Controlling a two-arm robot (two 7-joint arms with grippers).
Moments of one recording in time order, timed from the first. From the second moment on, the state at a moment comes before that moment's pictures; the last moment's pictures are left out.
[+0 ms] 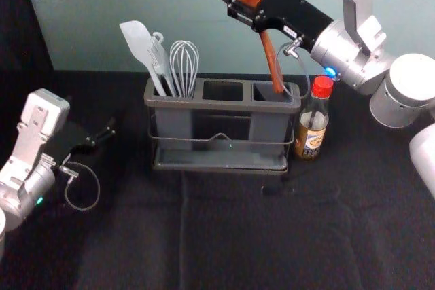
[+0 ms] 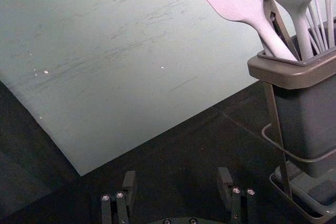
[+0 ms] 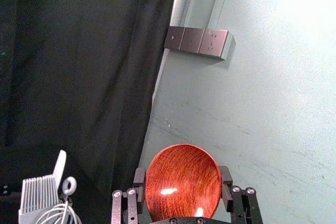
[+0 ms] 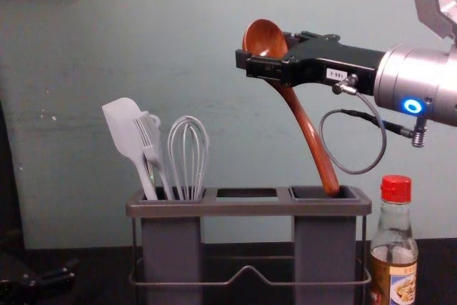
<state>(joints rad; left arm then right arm) -0.20 0.60 0.45 -1.41 -0.25 -0.12 0.03 0.66 0.25 -0.43 -1.21 0.25 -0.18 0.48</state>
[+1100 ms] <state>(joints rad) -0.20 0.60 0.45 -1.41 -0.25 -0.12 0.03 0.53 0.36 -0.40 -1.36 0.33 -0.08 0.55</state>
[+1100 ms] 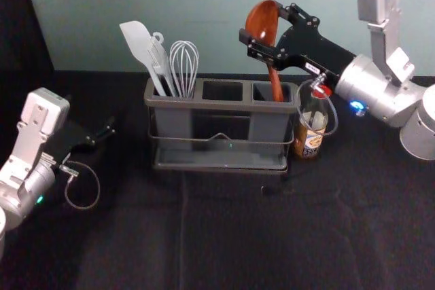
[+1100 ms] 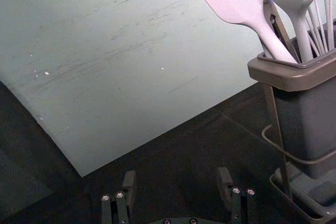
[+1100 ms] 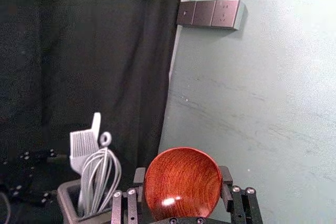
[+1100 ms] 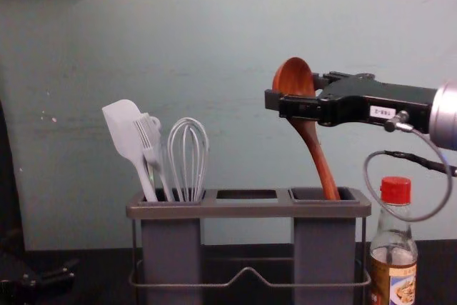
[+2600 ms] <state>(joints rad) -0.20 0.60 0.45 -1.41 -0.25 -0.12 0.03 0.44 0.44 -0.43 -1.42 0.36 -0.05 0.53</state>
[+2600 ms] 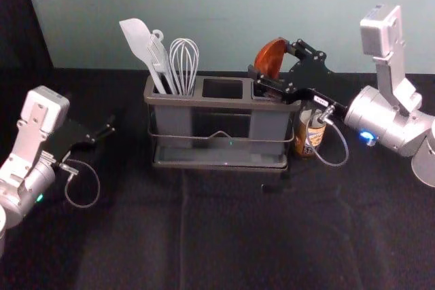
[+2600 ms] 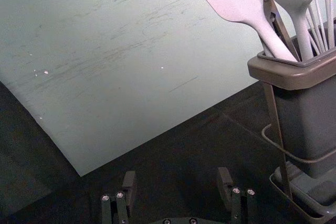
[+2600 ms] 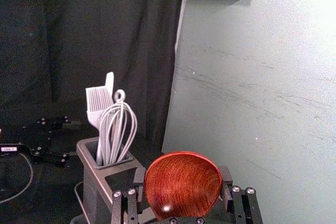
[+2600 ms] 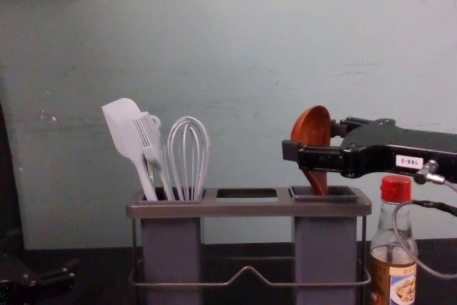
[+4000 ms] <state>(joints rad) -0.20 0.60 0.45 -1.41 -0.25 -0.12 0.03 0.44 0.43 -0.43 -1.41 0.35 -0.06 0.53</state>
